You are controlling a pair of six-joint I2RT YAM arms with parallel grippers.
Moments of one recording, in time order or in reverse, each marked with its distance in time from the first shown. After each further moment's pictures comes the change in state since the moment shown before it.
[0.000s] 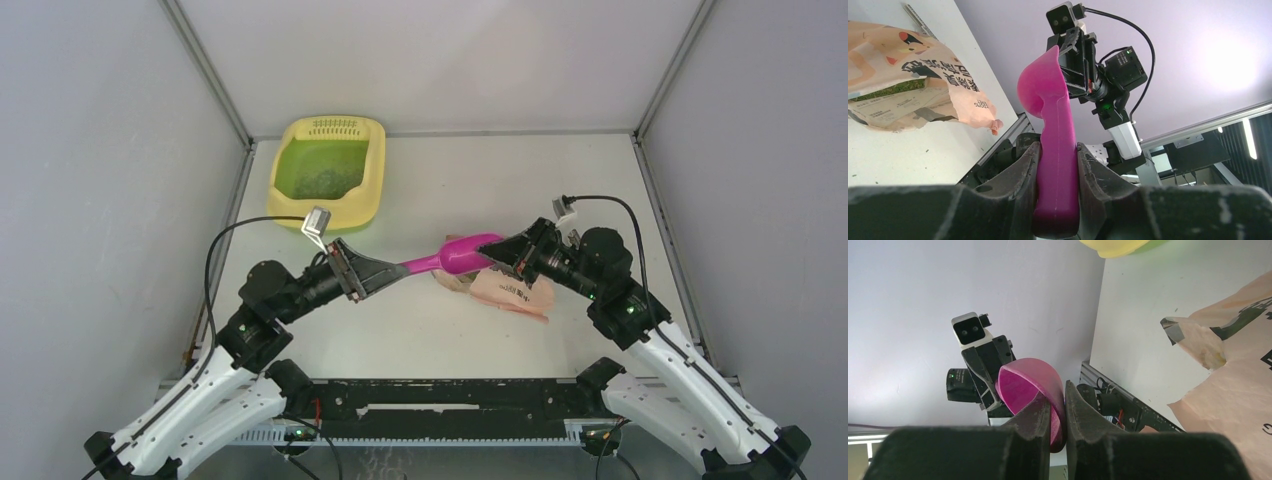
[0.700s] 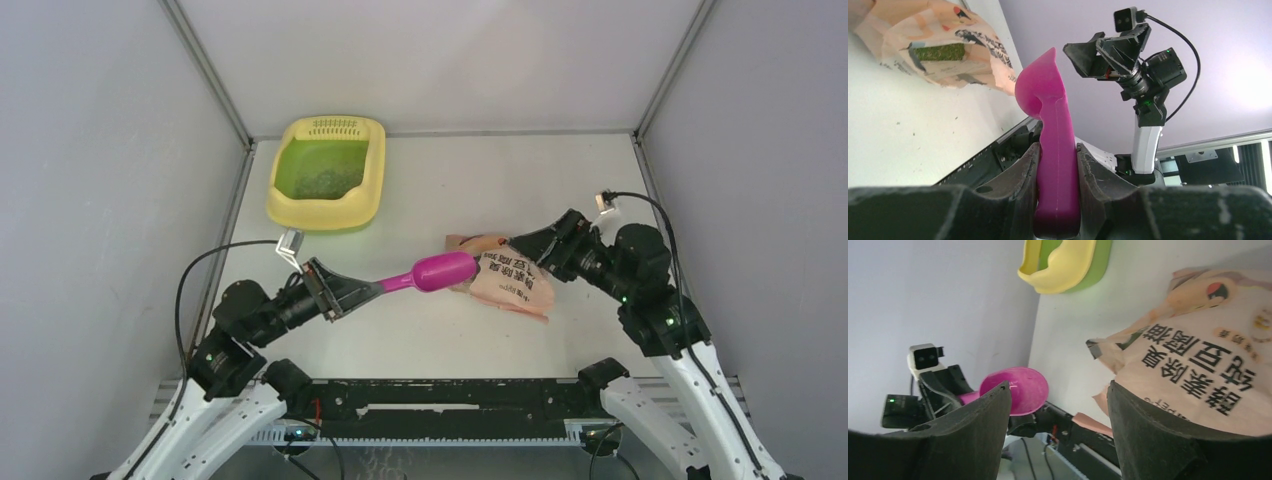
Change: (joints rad) left arm 0.079 -0.196 0.011 -0.322 -0.014 -0.015; right arm -0.187 -0.059 0.166 -0.363 0.019 -0.307
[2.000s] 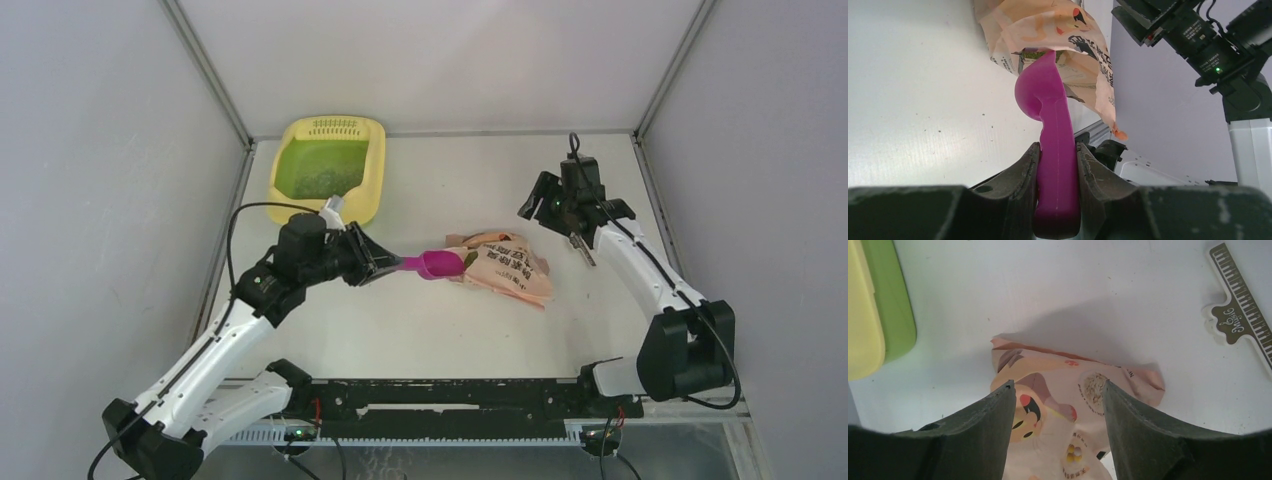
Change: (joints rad) left arm 0.106 0.498 0.204 -0.191 -0.020 0.115; right arm -0.194 0.687 0.175 0.030 0.274 -0.366
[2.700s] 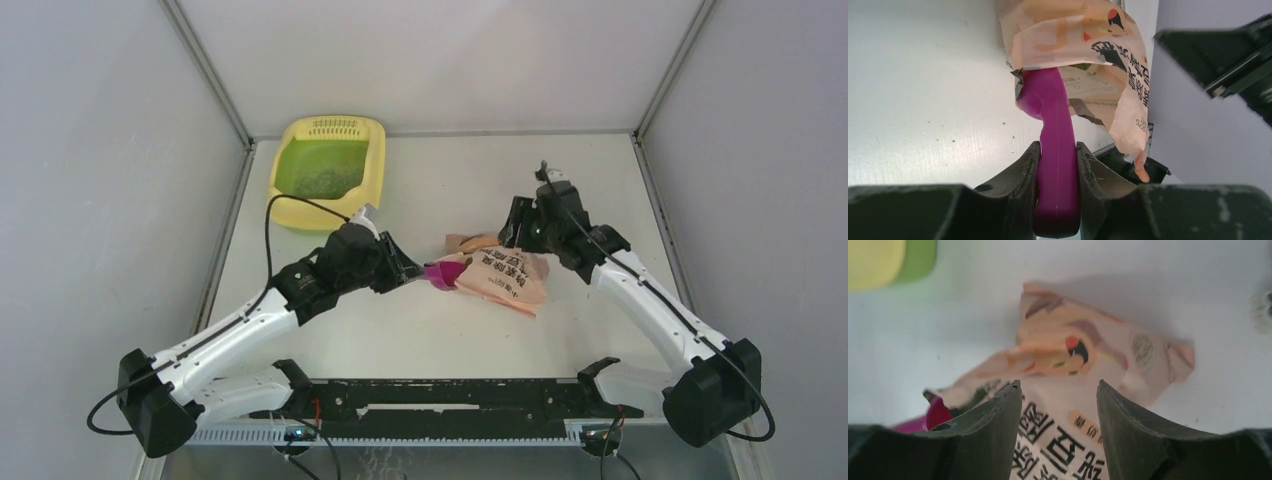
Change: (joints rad) left arm -0.233 0.148 0.002 0.061 -0.266 -0.024; right arm 0.216 -0.173 -0.060 -0.020 0.070 -0.077
